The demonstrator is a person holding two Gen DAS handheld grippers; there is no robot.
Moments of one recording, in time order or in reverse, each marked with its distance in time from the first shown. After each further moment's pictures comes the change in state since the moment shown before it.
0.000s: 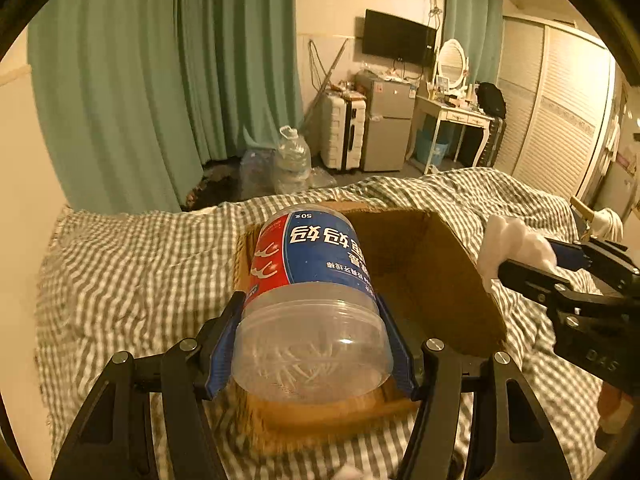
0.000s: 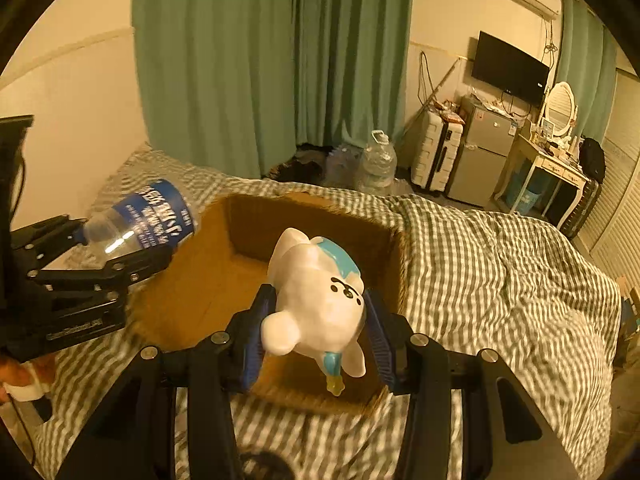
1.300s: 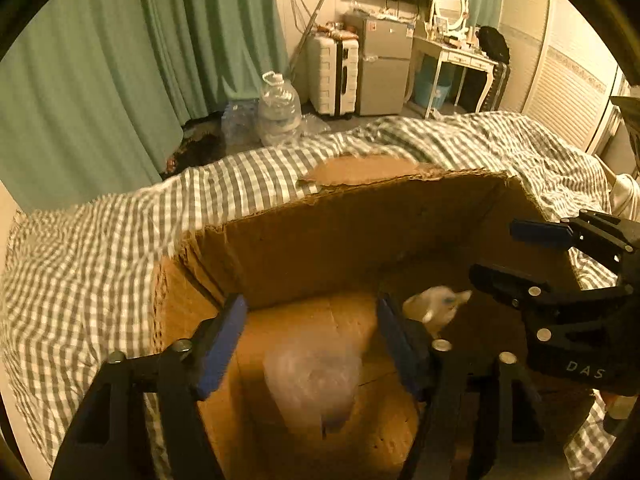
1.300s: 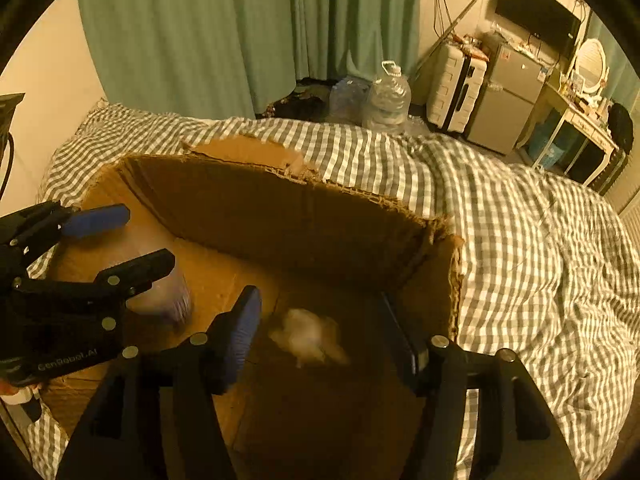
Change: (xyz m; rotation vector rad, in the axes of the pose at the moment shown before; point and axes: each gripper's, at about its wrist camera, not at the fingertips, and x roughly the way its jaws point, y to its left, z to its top) left arm 0.142 -0.008 0.021 0.090 0.187 0.004; right arm 0.154 -0.031 0.020 -0.001 0.210 0.048
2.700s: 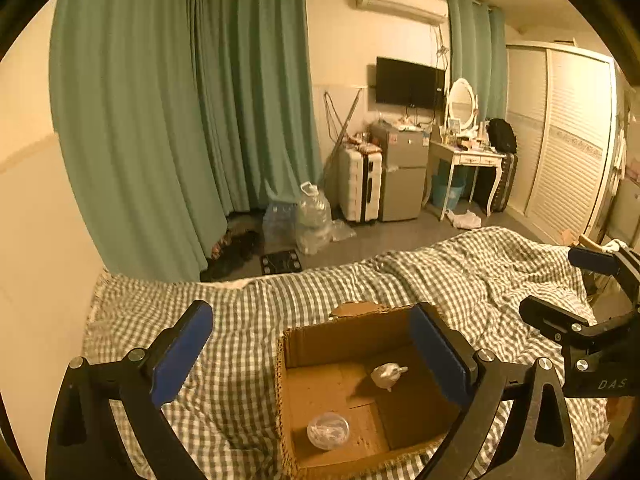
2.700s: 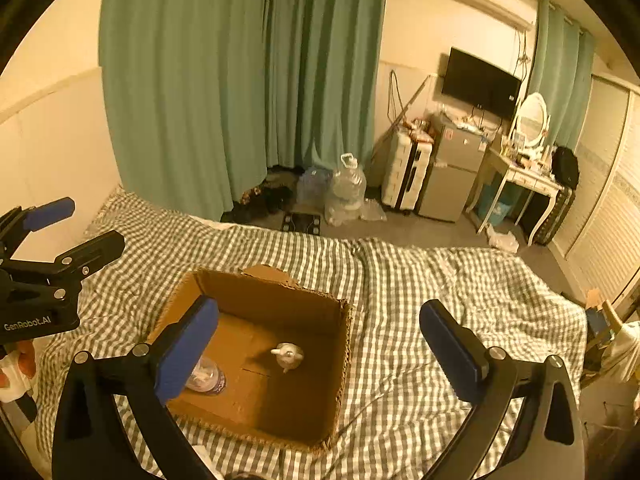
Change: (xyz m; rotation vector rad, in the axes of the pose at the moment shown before) left arm -0.269 0.007 0.013 -0.070 -0.360 0.102; right arm -0.260 0.031 0.005 0.030 -0.313 -0.147
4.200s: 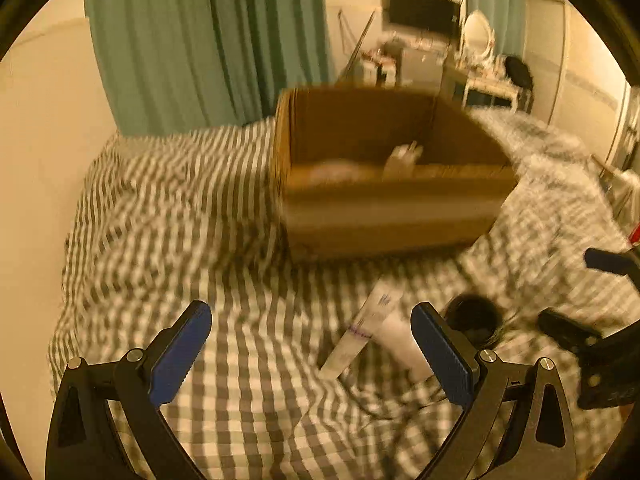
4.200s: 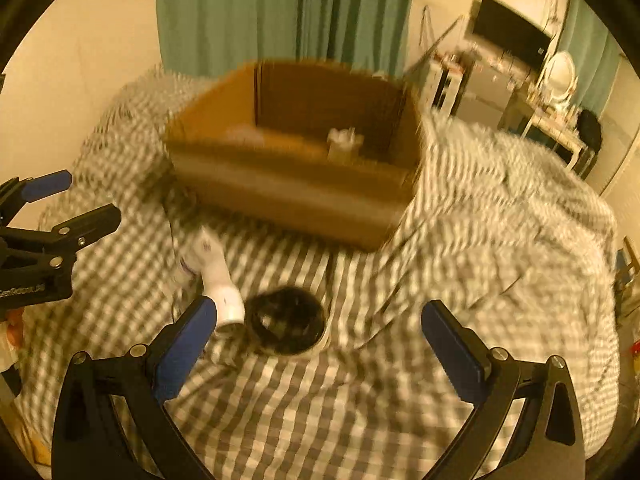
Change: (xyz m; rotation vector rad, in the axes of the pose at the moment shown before) left arm 0.015 -0.018 -0.292 -0.021 0.276 0.065; right arm 0.032 0.061 -0.285 -0.044 0.288 0.090
